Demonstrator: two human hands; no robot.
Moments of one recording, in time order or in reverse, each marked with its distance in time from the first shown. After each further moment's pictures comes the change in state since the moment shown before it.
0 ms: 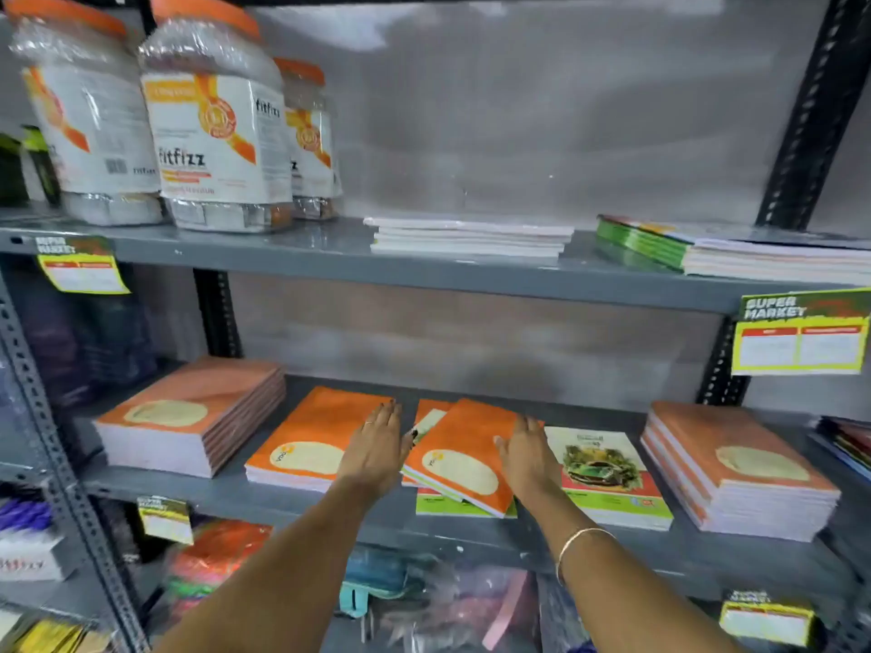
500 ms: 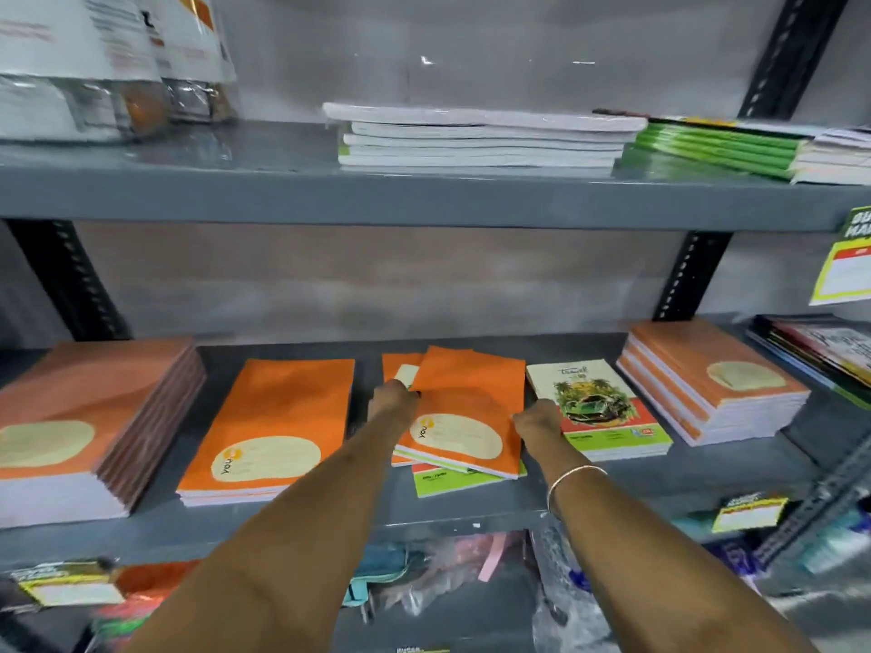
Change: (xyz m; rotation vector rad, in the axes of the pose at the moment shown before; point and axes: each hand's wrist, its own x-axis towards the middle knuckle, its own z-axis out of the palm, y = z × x) left_hand 0.105 0.000 0.080 -0.387 -0.412 -0.310; right_hand 0.056 0.024 0.071 0.272 -0.091 0.716
